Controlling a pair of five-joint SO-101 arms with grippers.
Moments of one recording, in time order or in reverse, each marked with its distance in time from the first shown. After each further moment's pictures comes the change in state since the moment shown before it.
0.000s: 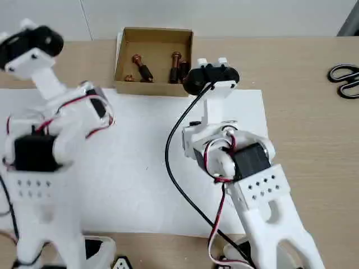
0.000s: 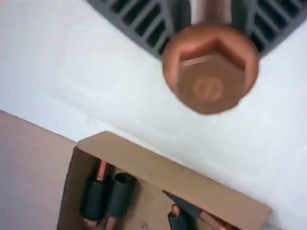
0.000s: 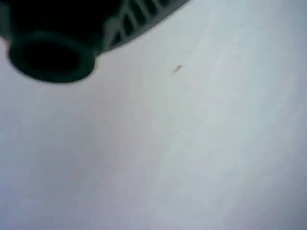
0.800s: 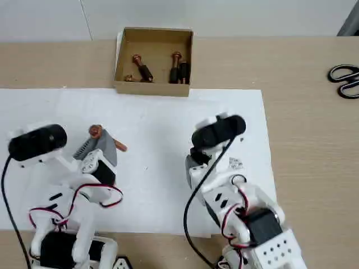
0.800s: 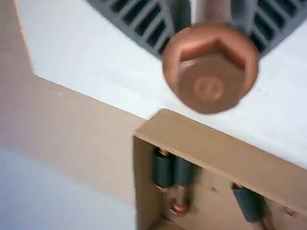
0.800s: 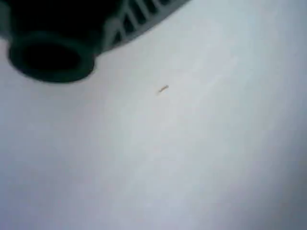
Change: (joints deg) left arm 5.6 -55.8 58.9 -24.5 3.3; right arm -4.0 -39.4 41.1 -14.8 4.4
